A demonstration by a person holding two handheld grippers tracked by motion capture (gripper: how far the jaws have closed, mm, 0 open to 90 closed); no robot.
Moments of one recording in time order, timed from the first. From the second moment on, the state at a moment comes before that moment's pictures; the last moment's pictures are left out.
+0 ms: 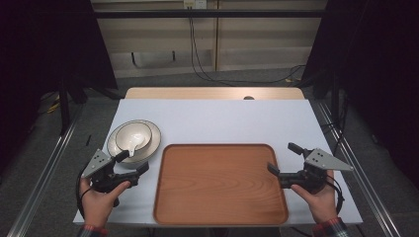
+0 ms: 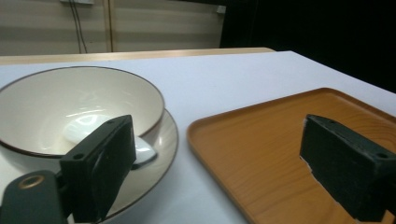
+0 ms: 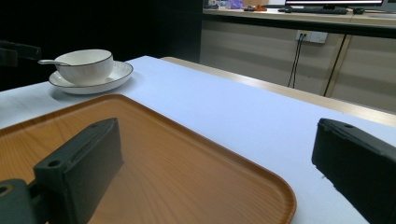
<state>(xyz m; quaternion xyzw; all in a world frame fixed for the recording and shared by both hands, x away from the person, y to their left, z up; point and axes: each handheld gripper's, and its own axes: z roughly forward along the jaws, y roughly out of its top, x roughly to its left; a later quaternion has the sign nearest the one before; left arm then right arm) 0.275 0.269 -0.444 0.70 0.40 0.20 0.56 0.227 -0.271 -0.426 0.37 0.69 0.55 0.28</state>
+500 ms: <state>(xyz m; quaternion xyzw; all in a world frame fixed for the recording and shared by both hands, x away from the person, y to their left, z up) 0.288 0.282 -0.450 0.69 0.43 0.23 0.53 0.229 -0.272 -0.425 0.36 0.69 0.56 0.29</state>
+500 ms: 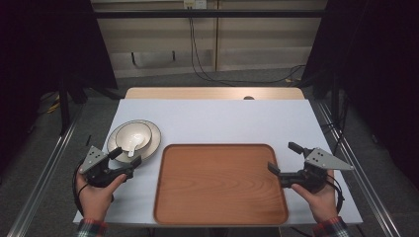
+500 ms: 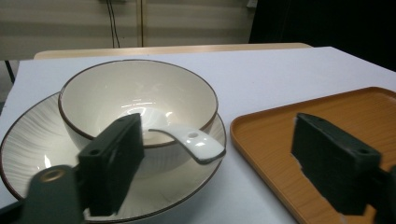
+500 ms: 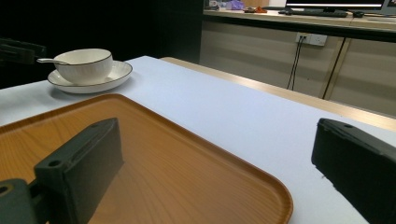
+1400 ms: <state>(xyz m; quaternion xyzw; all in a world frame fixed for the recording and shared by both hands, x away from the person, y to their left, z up) 0.293 0.285 -0.457 0.69 0.45 0.23 0.52 0.229 -0.270 -0.426 0.35 0.70 0.55 0.29</state>
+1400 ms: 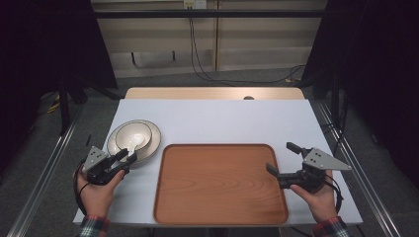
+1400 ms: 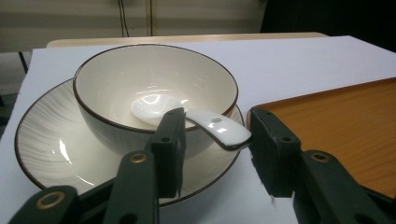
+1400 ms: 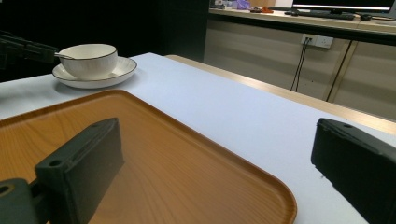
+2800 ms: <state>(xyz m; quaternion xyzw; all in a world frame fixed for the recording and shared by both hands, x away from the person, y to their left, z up) 0.303 0.292 -0.444 0.66 0.47 0.24 0.54 0.228 -0.270 -0.425 0.34 0.70 0.55 0.29</state>
